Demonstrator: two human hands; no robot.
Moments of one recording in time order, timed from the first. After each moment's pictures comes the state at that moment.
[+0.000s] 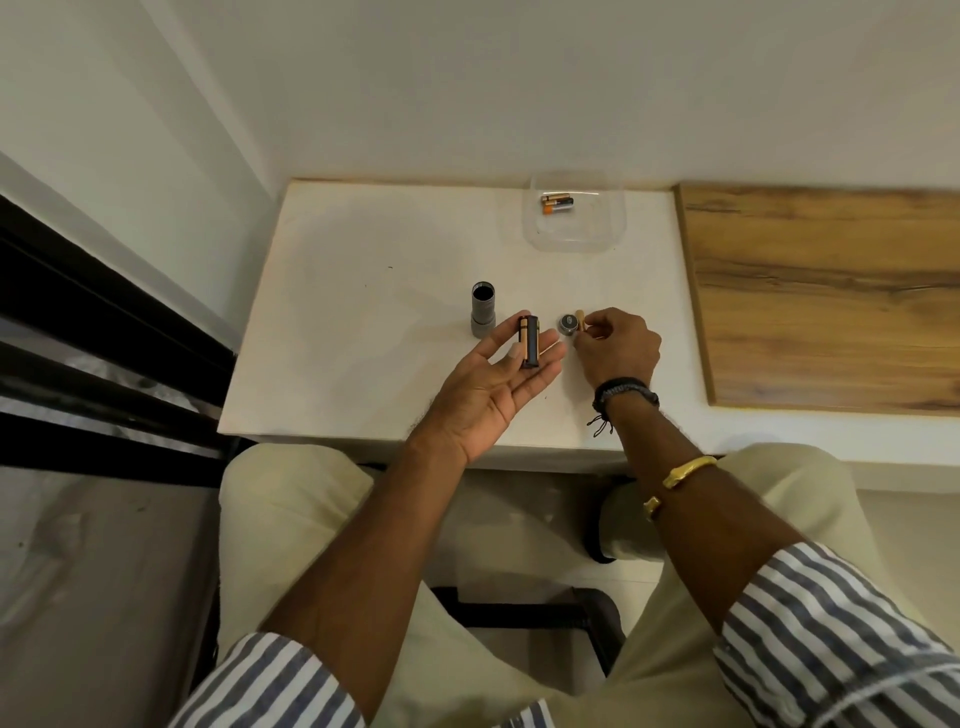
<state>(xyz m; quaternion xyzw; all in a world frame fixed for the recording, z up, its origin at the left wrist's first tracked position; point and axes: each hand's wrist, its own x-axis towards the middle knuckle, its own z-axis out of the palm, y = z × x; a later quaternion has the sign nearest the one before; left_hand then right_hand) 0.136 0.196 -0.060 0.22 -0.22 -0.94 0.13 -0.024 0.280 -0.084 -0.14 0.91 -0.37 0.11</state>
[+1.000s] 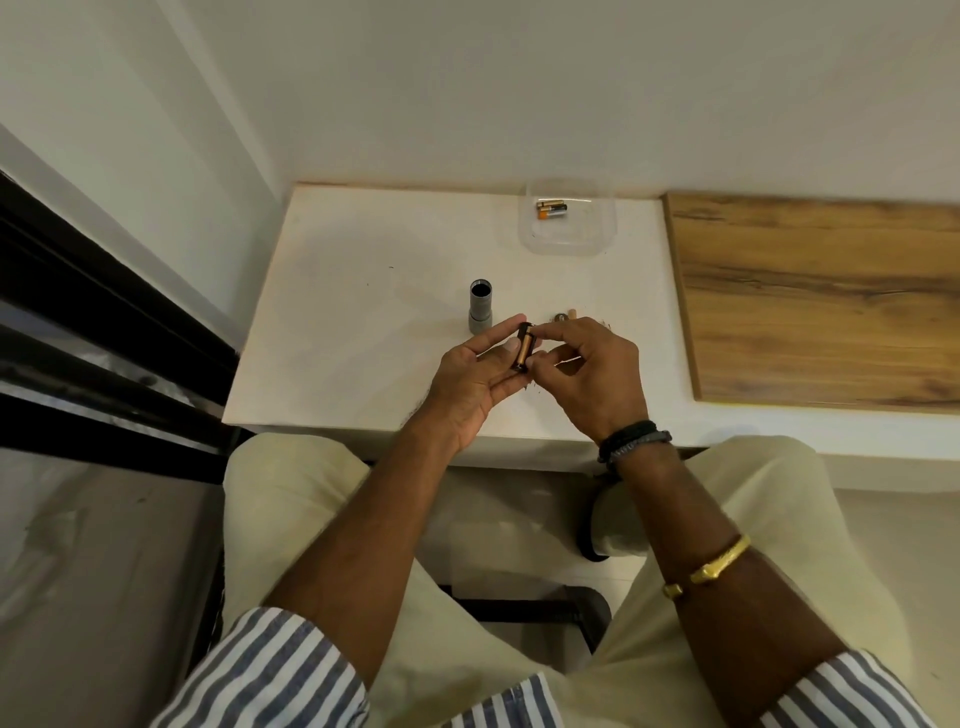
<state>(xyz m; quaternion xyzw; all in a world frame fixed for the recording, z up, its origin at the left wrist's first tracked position) 0.145 0.197 -0.049 0.29 -0.39 -0.86 0.14 0.041 0.316 -0.017 -0.40 0.81 -0.42 0.10</state>
